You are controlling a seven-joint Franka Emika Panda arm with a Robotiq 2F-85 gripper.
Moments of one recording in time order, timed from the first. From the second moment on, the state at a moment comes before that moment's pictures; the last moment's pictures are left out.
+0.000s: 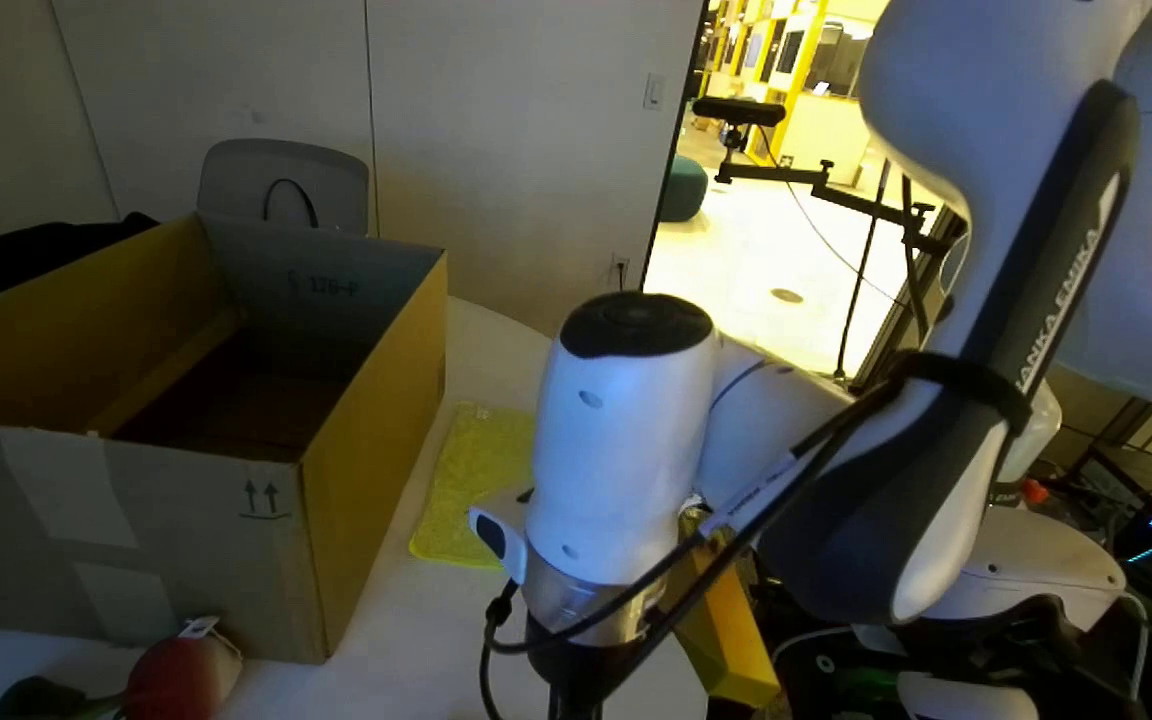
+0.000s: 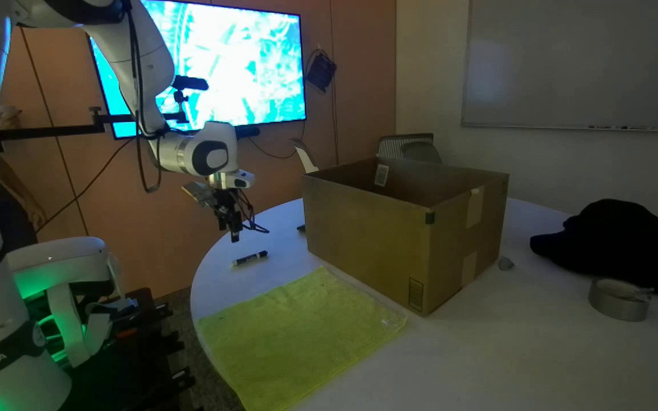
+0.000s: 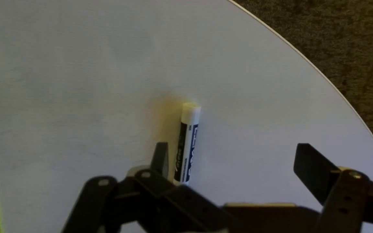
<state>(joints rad) 0.41 0.39 0.24 -2.25 0.00 2.68 0.48</state>
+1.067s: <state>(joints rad) 0.57 0.64 0.06 -2.06 -0.08 2.73 0.51</state>
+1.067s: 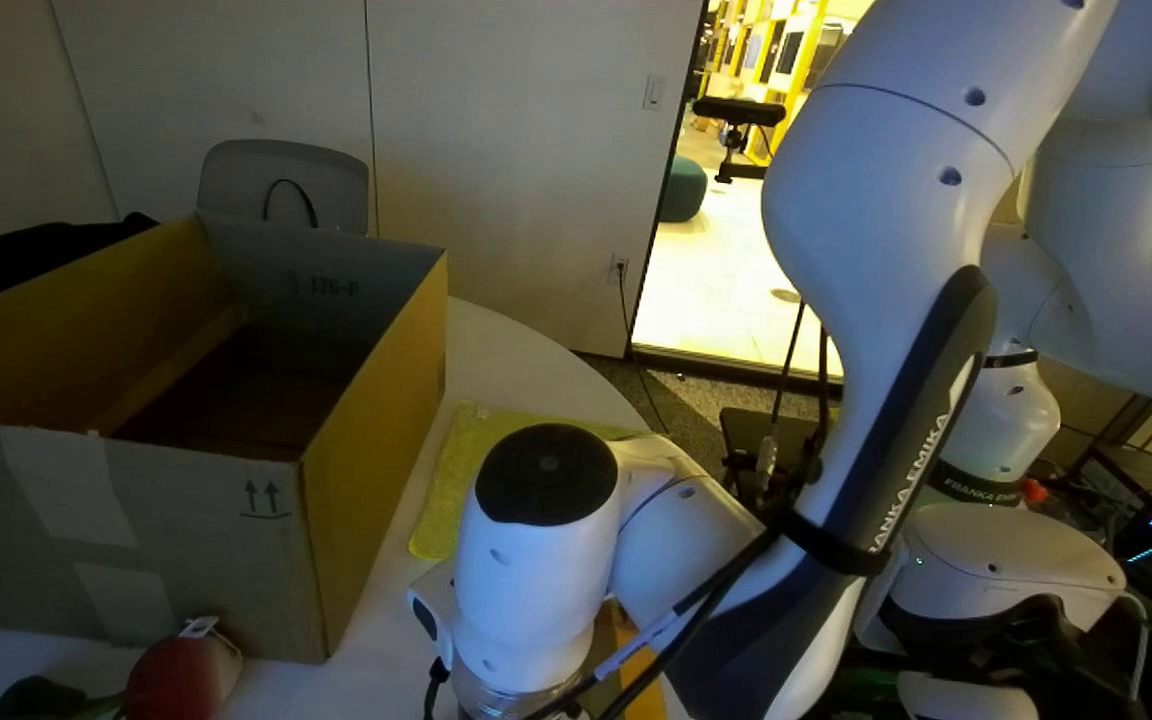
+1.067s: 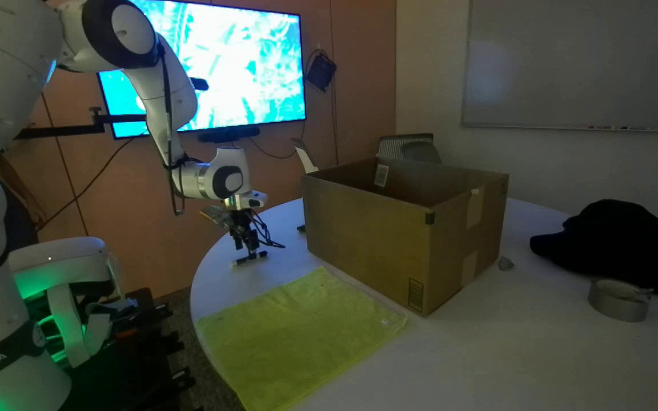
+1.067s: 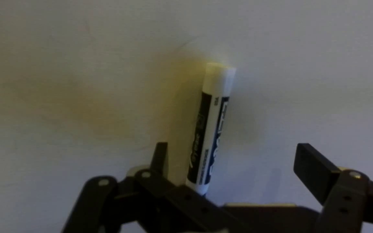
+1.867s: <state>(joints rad) 0.56 0.67 0.05 -2.00 -0.08 2.64 0.50</state>
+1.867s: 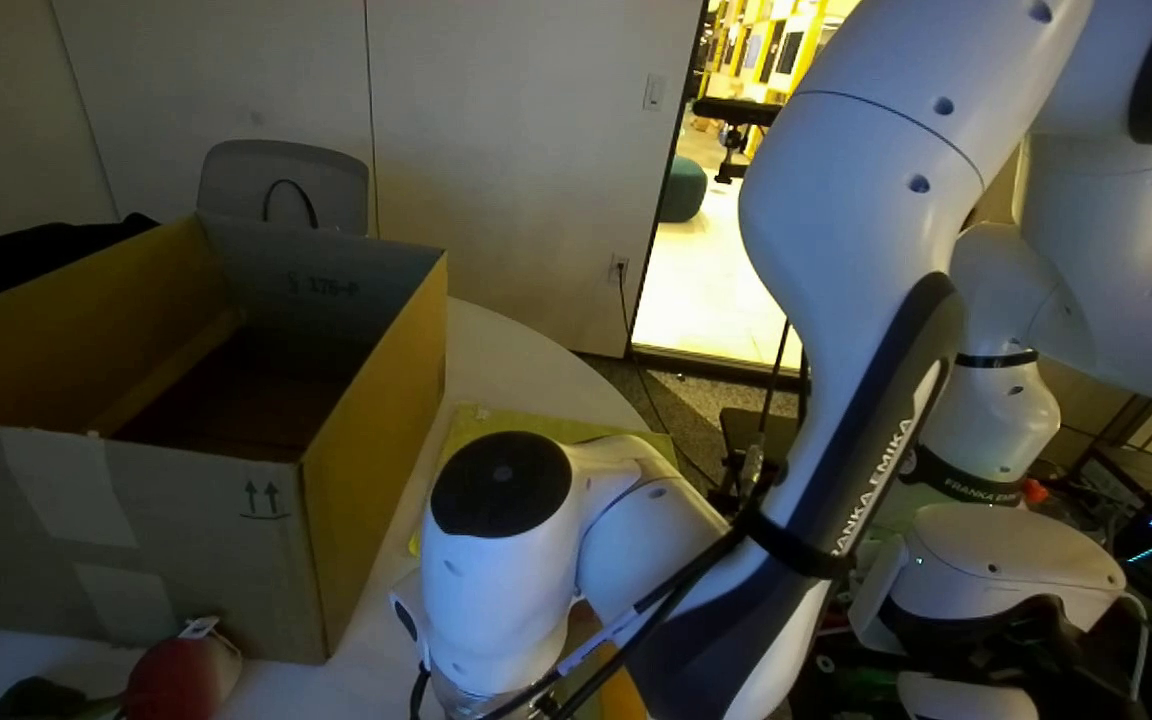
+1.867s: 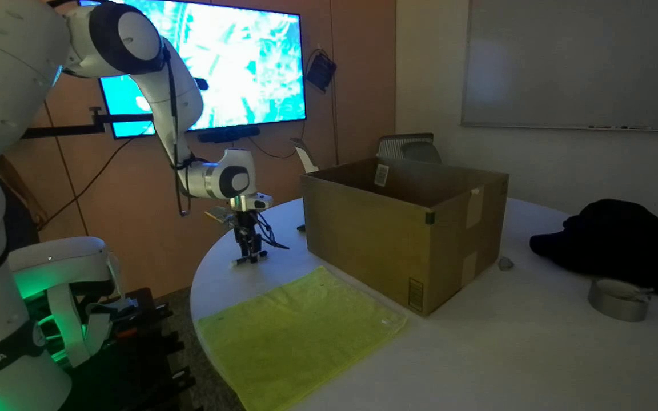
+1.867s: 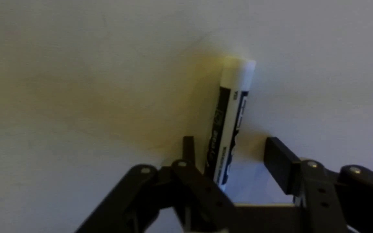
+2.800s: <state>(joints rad) 0.52 0.60 0.04 -2.02 -0.12 2.51 0.45</state>
